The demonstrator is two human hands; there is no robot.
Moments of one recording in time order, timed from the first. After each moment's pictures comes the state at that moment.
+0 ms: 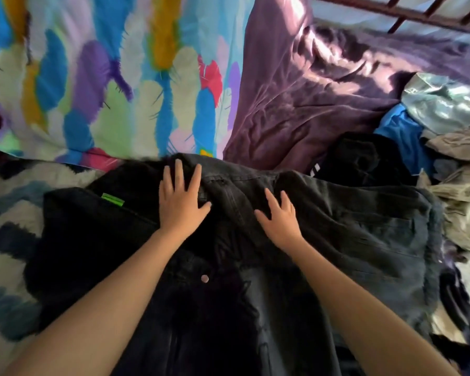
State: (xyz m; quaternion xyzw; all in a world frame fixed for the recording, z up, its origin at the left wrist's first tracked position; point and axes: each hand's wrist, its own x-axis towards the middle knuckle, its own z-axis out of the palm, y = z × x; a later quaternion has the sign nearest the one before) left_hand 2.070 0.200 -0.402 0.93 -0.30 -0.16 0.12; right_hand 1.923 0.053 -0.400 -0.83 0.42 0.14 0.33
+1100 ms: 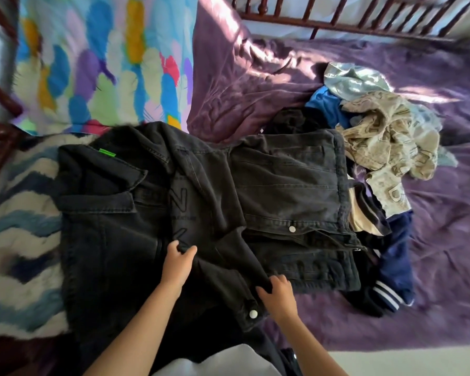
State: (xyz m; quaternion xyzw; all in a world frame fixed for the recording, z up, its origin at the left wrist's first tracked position) left_hand 1.819 0.336 -0.371 0.79 0.09 -0.43 0.42; right_hand 1.627 0.234 -0.371 -0.75 0.53 0.17 0.35
